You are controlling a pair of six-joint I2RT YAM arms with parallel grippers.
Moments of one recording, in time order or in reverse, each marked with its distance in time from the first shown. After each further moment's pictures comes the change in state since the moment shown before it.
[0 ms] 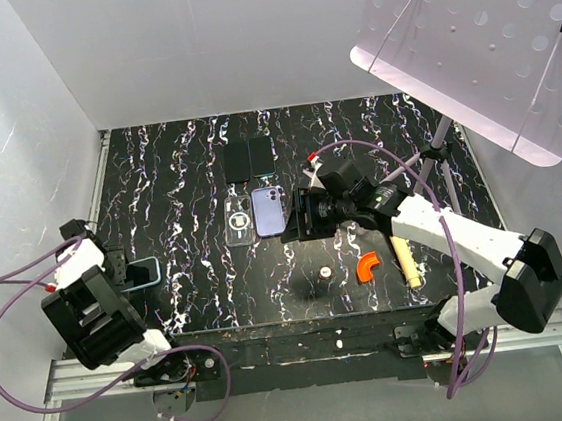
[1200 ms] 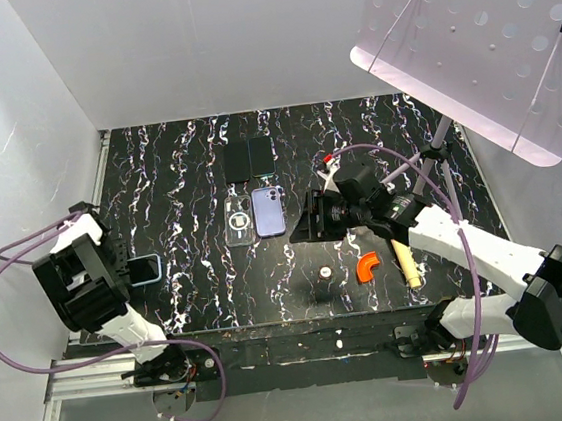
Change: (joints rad) left arm -0.074 0.268 0.224 -0.124 -0.064 -0.102; right arm -0.026 -0.121 -0.111 0.052 0.003 0.034
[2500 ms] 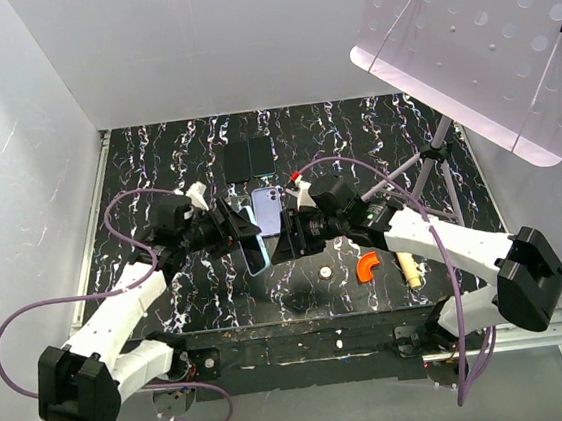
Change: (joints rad) left arm -0.826 -0.654 -0.344 0.567 0.699 0.396; right arm 0.104 0.120 -0.007 0.133 -0.129 -0.086
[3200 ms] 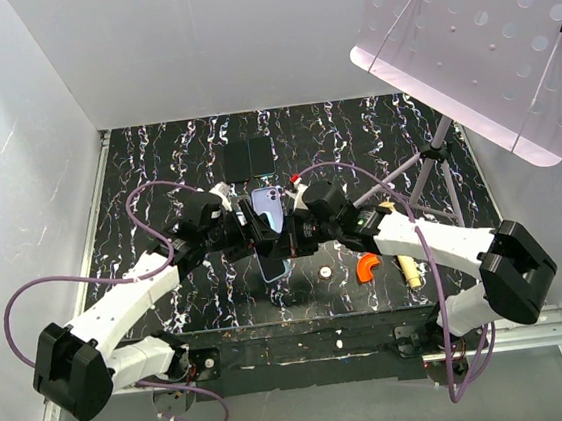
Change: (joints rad) left arm -0.237 0.084 0.092 -0.066 -0.176 -0.074; right arm 0.024 0.061 -0.038 0.130 0.100 0.121
